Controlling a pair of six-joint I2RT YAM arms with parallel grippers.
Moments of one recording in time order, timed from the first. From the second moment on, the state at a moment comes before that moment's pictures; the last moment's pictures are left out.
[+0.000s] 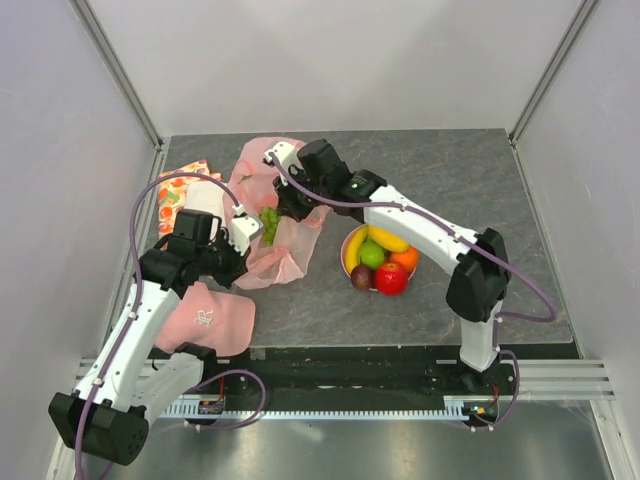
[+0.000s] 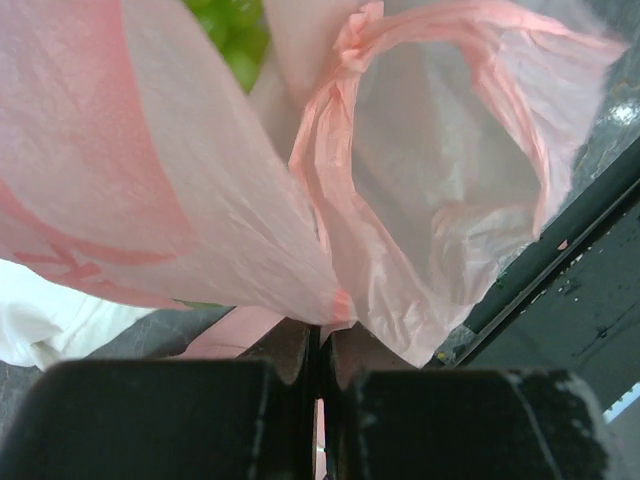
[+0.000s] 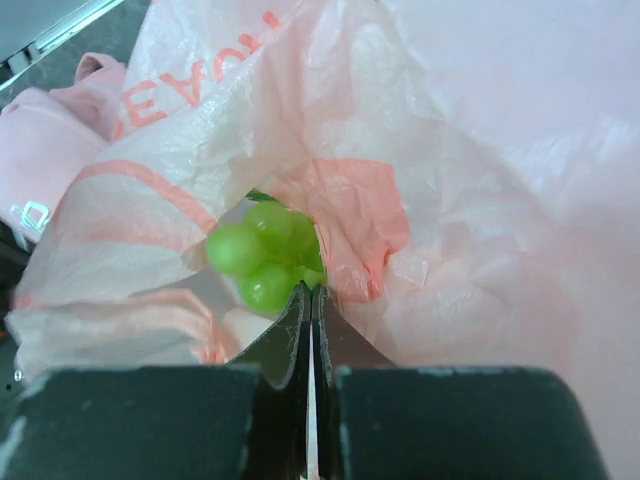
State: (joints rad) left arm -0.25 0.92 0.92 -0.90 0.36 0.44; right arm 0.83 1.95 1.82 -0.46 -0.27 0.01
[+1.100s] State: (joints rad) left arm -0.25 1.03 0.86 -0.86 0.32 0.44; right arm 0.83 1.90 1.66 -0.63 -0.36 -0.14
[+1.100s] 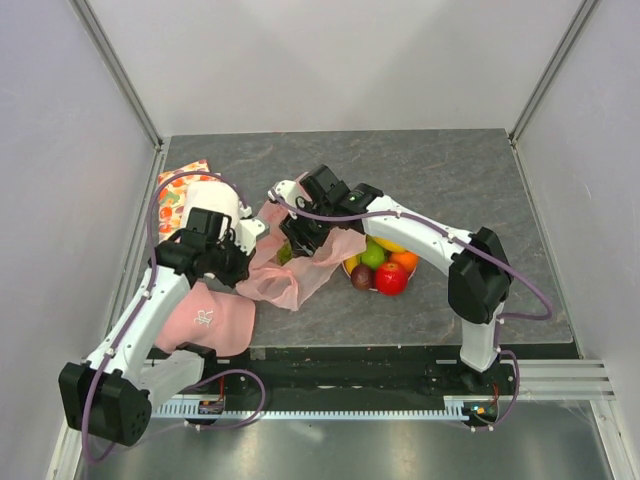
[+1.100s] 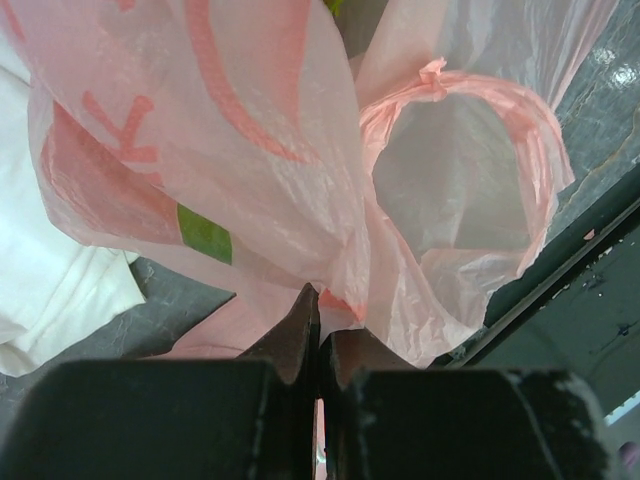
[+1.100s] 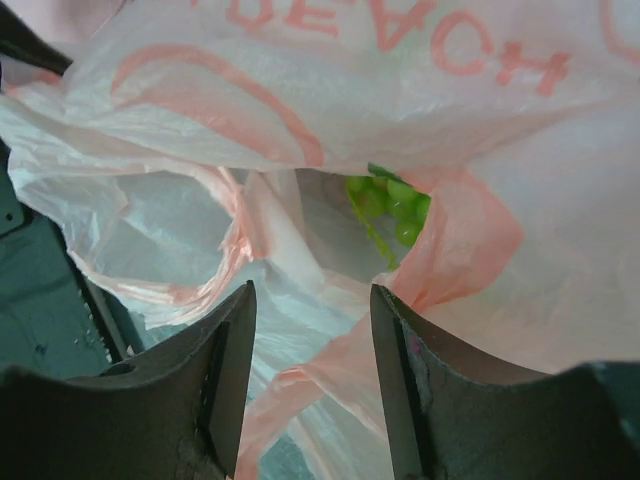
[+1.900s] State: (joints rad) left arm -0.25 1.13 0.96 -0.83 0.34 0.37; right arm 0.86 2.14 1.87 -0.62 -0.17 -0.12
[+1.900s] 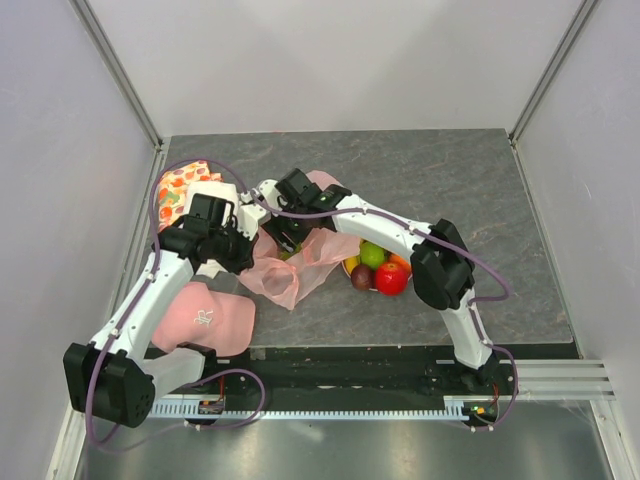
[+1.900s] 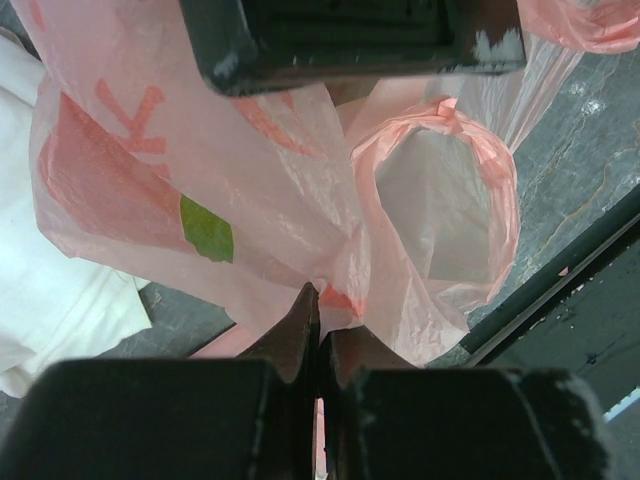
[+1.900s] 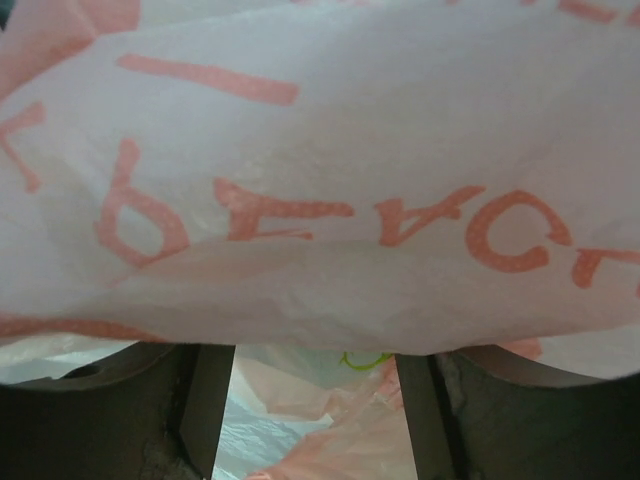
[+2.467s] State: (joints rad) left arm -0.24 1.13 0.97 -0.83 0.34 0.35; right arm 0.89 2.20 1.87 -0.63 -0.05 -0.03
